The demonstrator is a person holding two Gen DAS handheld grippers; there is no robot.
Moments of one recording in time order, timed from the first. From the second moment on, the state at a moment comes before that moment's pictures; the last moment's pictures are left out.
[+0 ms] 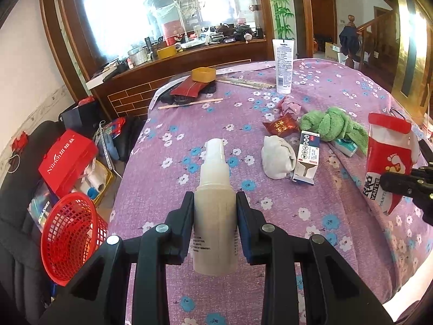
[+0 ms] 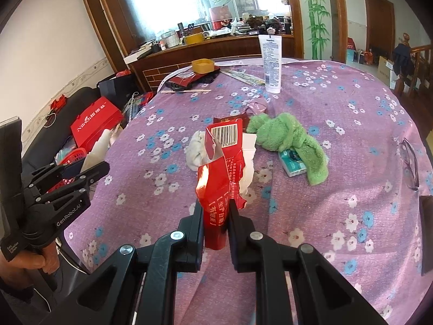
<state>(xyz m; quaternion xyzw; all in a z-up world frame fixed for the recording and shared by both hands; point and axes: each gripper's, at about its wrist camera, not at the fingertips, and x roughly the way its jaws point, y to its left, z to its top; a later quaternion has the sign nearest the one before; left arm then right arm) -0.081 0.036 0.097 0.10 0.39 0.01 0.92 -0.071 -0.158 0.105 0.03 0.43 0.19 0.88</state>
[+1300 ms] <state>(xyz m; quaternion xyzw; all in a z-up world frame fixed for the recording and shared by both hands) -0.080 0.075 0.091 0.06 0.41 0.03 0.91 -0.063 -0.113 0.098 0.01 0.45 0.24 0.86</state>
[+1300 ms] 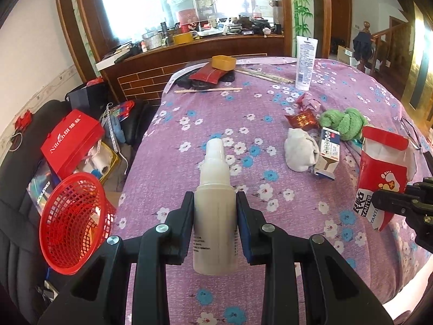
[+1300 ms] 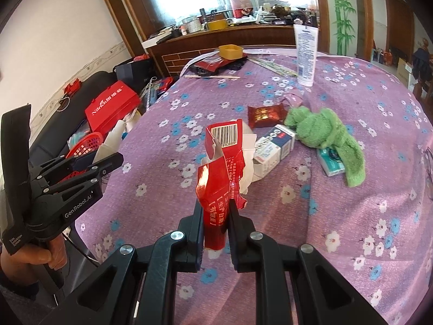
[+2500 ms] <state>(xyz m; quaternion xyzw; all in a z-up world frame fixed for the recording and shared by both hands) -0.130 0.231 0.134 -0.08 0.37 0.15 0.92 -0.050 0.019 0.118 -0.02 0.46 0.36 0.81</state>
